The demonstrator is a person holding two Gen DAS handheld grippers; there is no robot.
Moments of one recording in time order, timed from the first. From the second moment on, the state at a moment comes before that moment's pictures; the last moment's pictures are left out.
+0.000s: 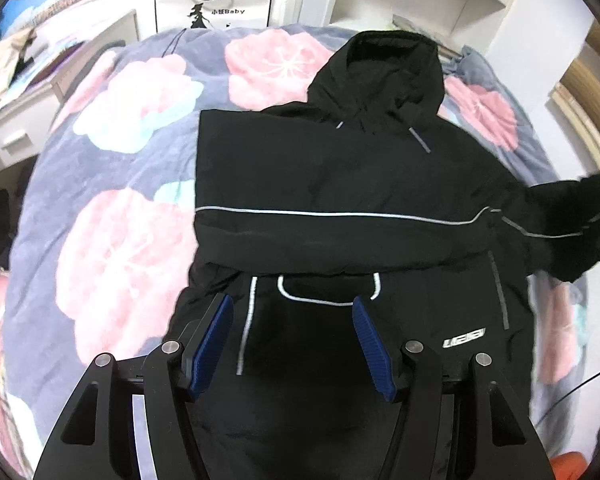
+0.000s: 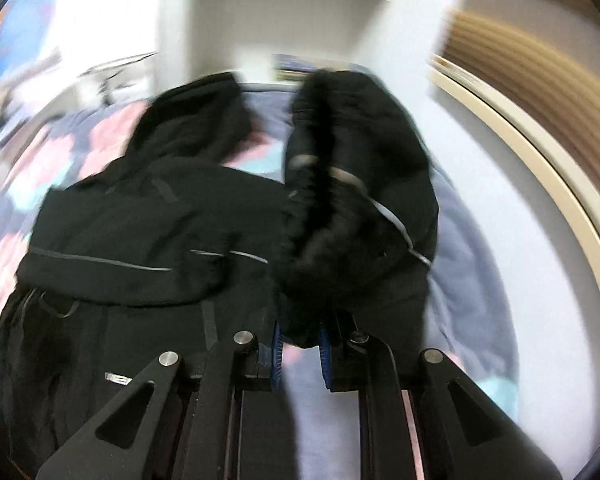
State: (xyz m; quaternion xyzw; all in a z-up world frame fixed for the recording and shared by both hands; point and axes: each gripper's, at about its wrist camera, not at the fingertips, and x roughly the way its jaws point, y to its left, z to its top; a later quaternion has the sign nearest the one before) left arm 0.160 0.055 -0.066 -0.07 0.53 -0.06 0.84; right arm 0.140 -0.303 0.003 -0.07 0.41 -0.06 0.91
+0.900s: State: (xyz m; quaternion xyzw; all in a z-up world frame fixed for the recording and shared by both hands) left arm 0.169 0.088 -0.069 -0.11 0.52 -0.03 0.85; right arm 0.223 -0.100 -0.097 -0.10 0.48 0.10 0.87
